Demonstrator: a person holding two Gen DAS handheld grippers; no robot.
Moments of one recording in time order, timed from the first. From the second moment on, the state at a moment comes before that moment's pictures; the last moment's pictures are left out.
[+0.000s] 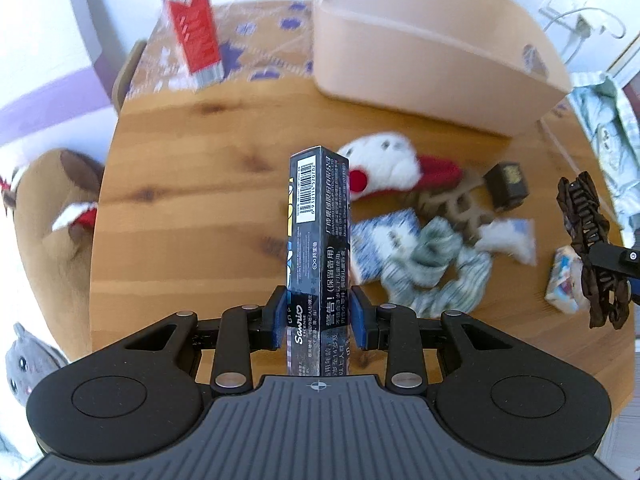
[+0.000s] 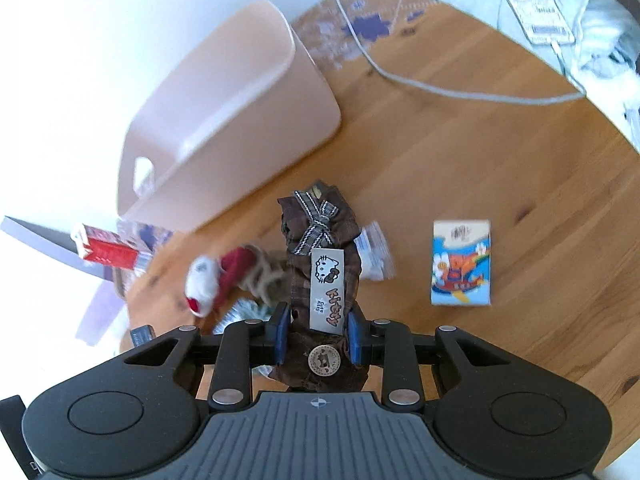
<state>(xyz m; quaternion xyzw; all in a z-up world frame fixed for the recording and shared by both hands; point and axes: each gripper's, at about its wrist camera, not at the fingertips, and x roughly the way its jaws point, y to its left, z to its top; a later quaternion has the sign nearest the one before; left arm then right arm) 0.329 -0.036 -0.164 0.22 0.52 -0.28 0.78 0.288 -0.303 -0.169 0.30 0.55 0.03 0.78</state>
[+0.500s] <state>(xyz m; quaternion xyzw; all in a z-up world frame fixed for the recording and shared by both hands) 0.333 -0.102 -0.087 0.24 0.41 -0.40 0.78 0.333 -0.322 -0.115 0.29 0.49 0.06 0.82</state>
